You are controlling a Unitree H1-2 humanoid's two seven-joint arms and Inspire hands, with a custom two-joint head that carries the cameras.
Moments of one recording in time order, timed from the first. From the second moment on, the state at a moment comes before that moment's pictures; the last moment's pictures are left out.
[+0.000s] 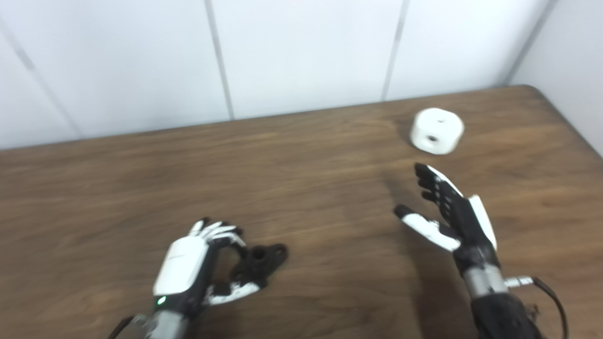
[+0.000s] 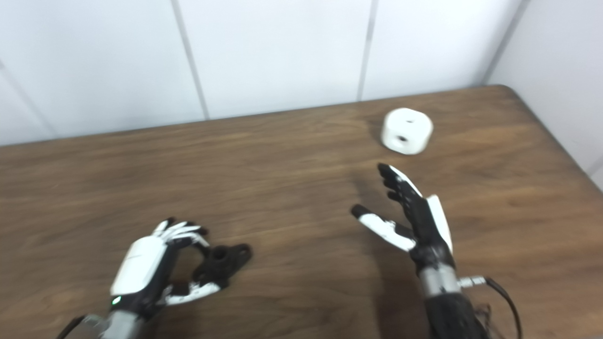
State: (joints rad) left arm 0.08 0.27 -0.32 -0.24 0.82 0.01 -0.01; right arm 0.19 -0.14 -0.05 -0.51 -0.23 0.31 -0.11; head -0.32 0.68
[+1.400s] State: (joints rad) left arm 0.09 0.28 -0.29 -0.26 0.82 -0.02 -0.04; right arm -0.33 -0.39 -0.12 -0.09 -0.81 0.47 0.23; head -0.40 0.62
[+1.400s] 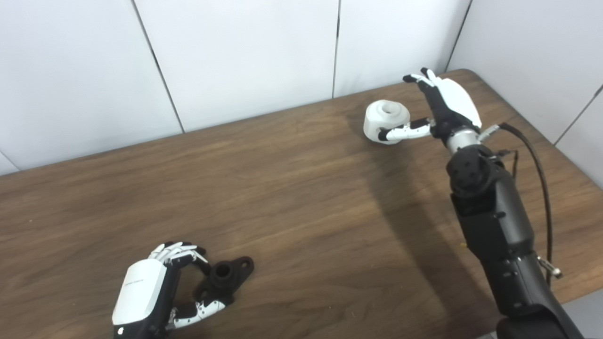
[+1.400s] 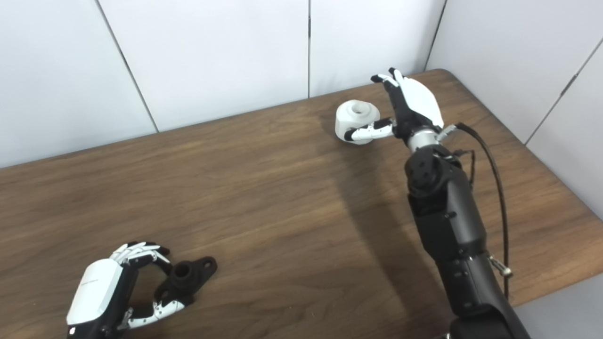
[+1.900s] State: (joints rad) left arm 0.09 0.28 -0.28 -0.26 0.82 -0.02 -0.04; right arm -0.43 -0.44 -0.07 0.10 -0.81 0.47 0.24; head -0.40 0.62
